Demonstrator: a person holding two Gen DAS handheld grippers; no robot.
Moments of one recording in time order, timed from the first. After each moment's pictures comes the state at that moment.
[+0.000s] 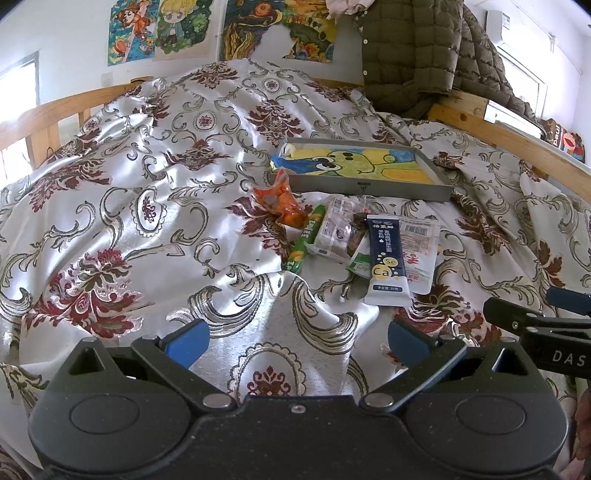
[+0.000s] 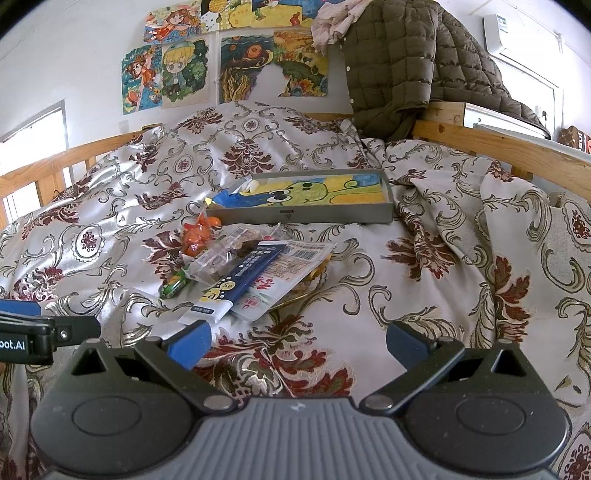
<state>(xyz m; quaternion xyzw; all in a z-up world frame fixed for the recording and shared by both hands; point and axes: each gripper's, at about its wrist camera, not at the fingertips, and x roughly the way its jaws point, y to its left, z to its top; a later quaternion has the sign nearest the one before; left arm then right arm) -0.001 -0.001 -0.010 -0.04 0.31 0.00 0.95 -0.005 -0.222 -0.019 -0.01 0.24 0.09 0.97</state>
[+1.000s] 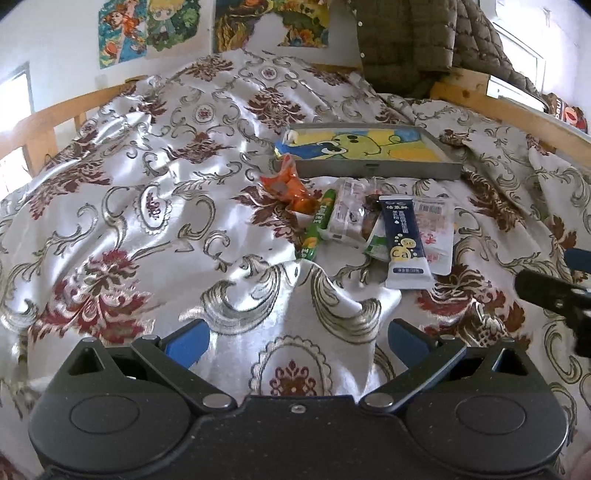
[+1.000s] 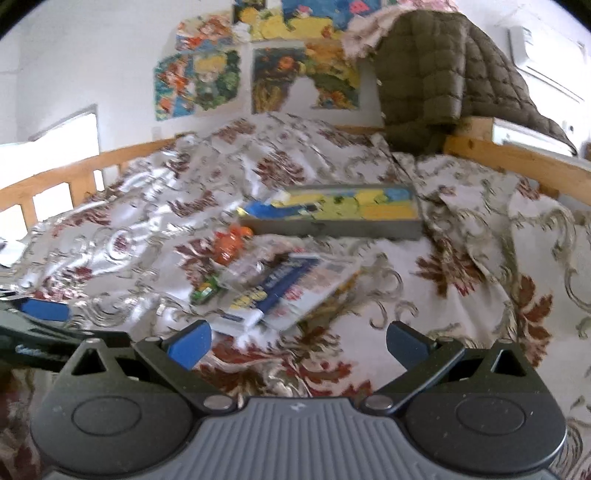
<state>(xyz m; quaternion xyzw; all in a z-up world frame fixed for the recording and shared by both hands) 0.013 0.012 -0.010 -0.01 0.34 0.00 0.94 -0.013 -0.224 -0.008 -0.02 0.21 0.16 0.96</state>
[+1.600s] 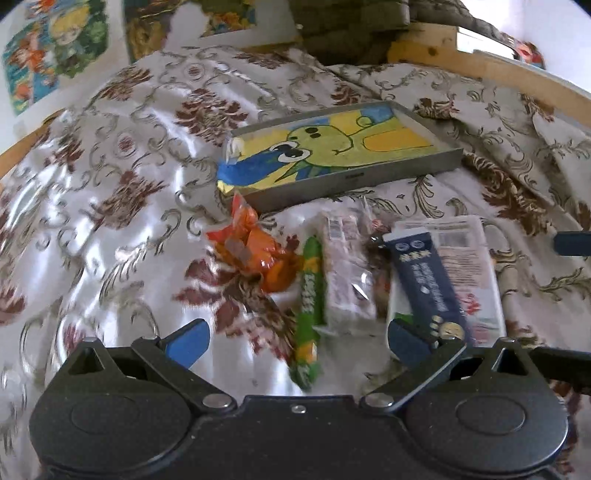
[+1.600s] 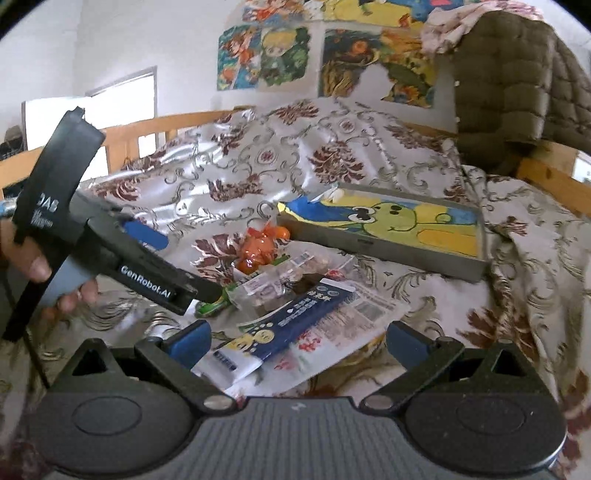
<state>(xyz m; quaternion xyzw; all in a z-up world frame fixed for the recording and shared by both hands) 0.174 0.009 -0.005 0.09 0.37 -0.09 0.92 0.090 -0.204 -0.005 -0.10 0.25 0.26 0.93</state>
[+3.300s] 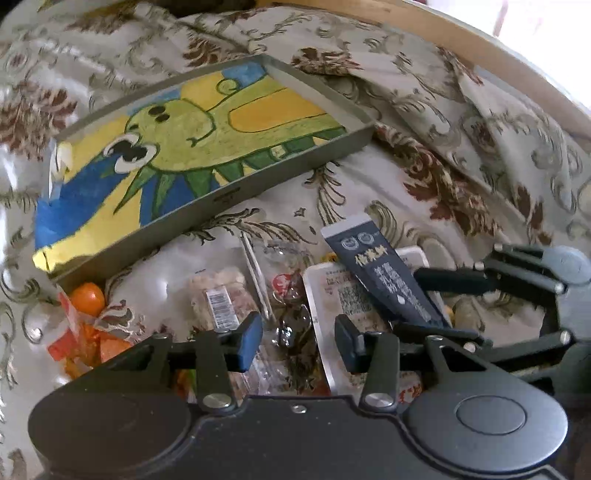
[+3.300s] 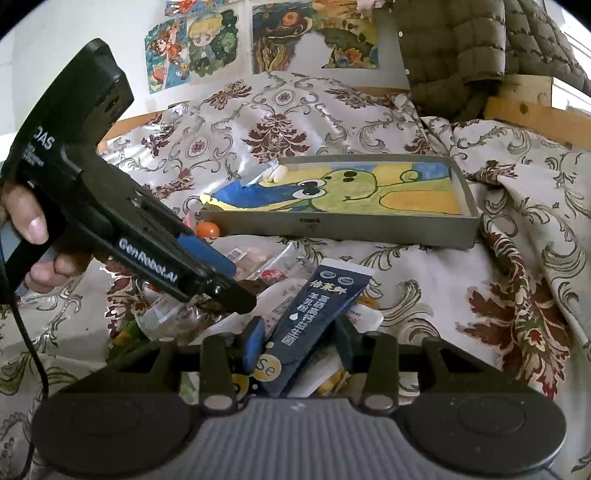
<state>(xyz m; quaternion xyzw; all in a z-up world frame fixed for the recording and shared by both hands) 0.310 -0.043 -0.021 0.09 0.46 -0.32 0.82 0.179 -0.219 -0.047 -0.02 0.28 0.19 0.94</state>
